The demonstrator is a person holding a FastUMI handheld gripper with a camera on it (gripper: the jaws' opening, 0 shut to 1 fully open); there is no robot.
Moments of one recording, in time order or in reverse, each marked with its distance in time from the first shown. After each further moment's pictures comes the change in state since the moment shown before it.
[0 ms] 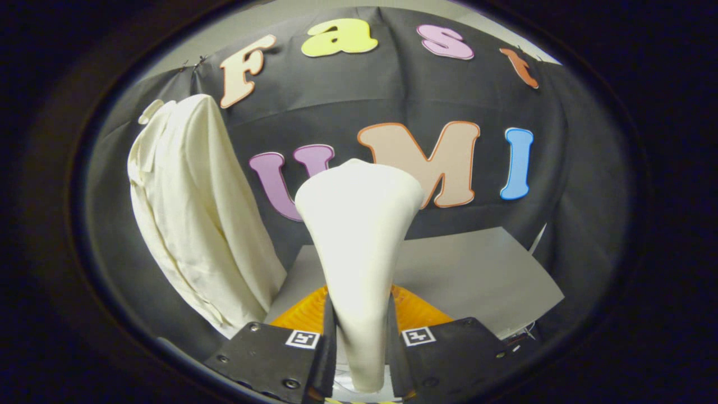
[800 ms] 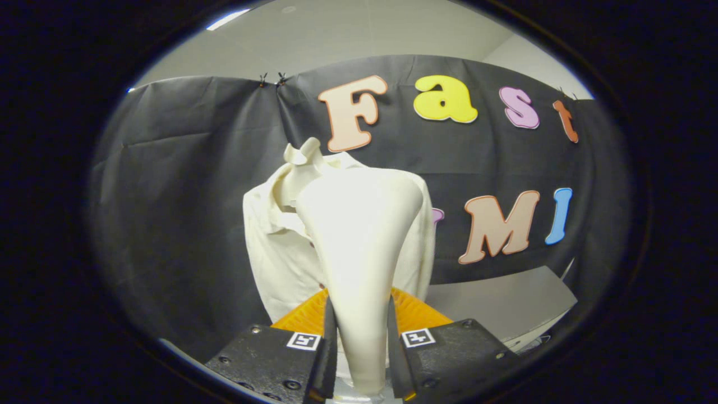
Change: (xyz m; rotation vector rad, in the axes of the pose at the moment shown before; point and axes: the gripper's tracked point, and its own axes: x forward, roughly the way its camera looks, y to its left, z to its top) arm -0.124 0.268 0.036 -0.090 -0.175 0.191
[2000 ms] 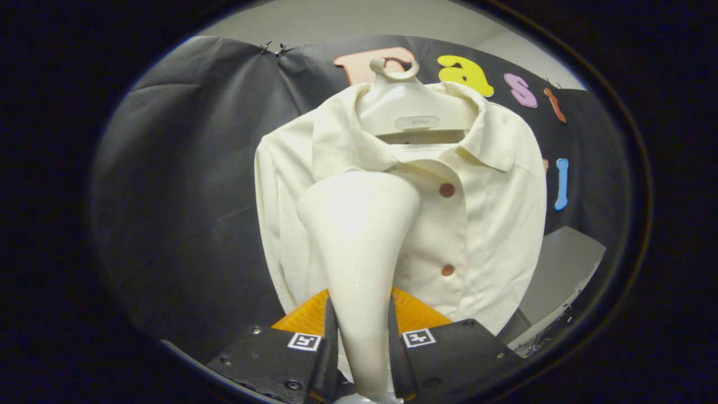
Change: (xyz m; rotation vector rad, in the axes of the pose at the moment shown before) arm 0.158 0.153 -0.073 0.100 0.029 -0.172
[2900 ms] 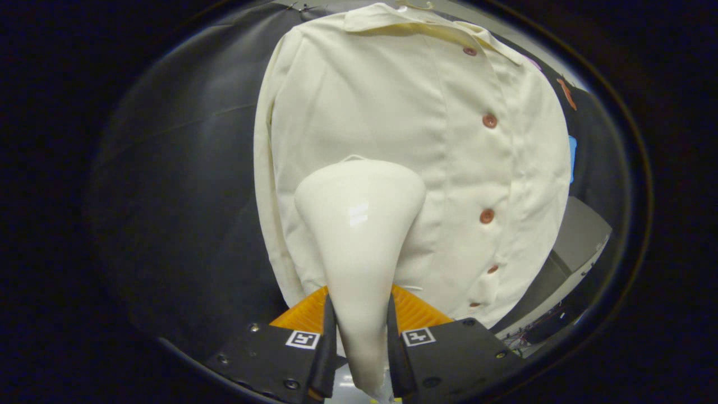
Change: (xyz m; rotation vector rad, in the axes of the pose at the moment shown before) arm 0.051 -0.009 -0.172 -0.072 0.227 -0.036
